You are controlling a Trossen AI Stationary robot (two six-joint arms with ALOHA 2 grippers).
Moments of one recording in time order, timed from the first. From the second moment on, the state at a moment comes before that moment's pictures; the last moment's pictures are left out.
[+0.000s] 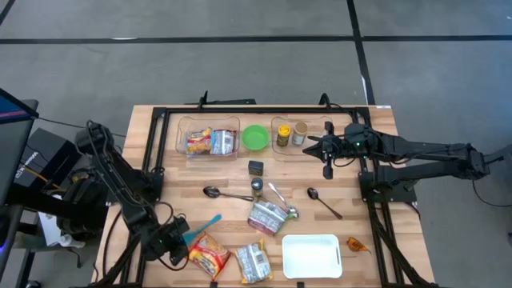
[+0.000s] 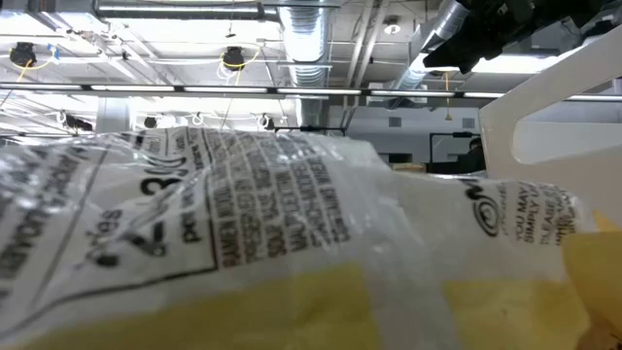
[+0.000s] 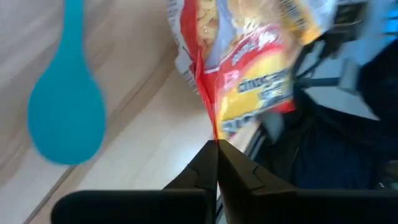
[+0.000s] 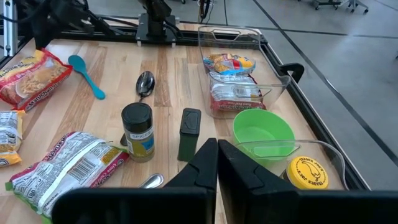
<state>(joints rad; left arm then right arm) -1.04 1.31 0.56 -0.12 -0.31 -1.72 -0.16 0.84 0.68 -0.25 0.00 -0.14</state>
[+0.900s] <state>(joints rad) -1.04 0.96 0.56 -0.10 -0.97 -0.90 -0.16 0.84 0.68 -0.25 0.00 -0.14</state>
